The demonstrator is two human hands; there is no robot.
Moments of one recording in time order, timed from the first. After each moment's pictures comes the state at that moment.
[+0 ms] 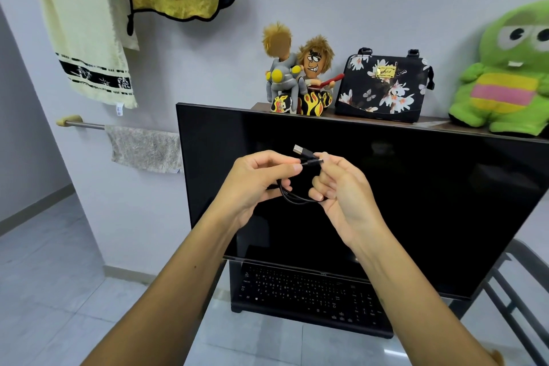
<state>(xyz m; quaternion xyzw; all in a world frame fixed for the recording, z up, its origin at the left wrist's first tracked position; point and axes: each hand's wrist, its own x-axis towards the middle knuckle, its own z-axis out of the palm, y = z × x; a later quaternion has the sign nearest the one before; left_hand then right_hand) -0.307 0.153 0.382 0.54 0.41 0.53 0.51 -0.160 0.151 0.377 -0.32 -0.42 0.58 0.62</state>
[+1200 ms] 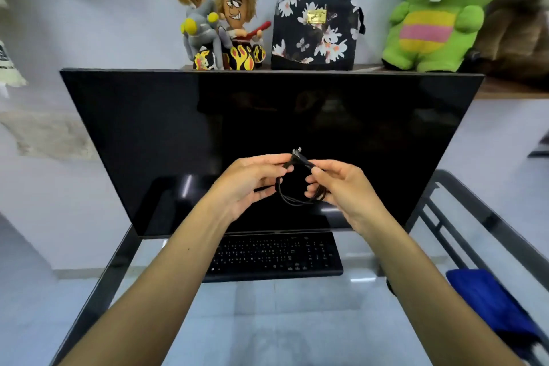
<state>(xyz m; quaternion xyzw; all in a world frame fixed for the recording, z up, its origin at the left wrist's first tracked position) -0.218 0.182 0.321 0.52 0.42 0.37 0.65 -0.045 0.139 0.310 -0.53 -0.46 0.45 0.55</state>
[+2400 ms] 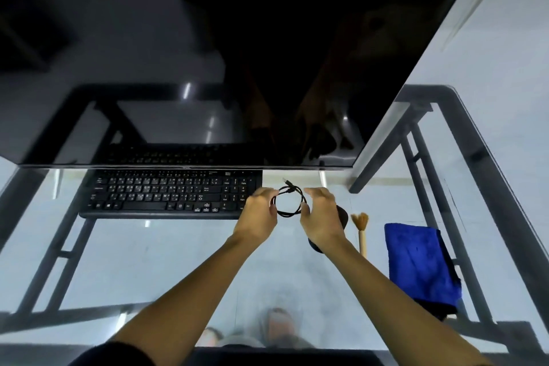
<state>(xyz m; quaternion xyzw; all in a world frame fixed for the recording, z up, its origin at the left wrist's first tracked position) 0.016 0.186 0.054 0.70 0.61 0.18 0.32 0.155 0.163 0.076 -0.75 -0.57 0.29 0.18</state>
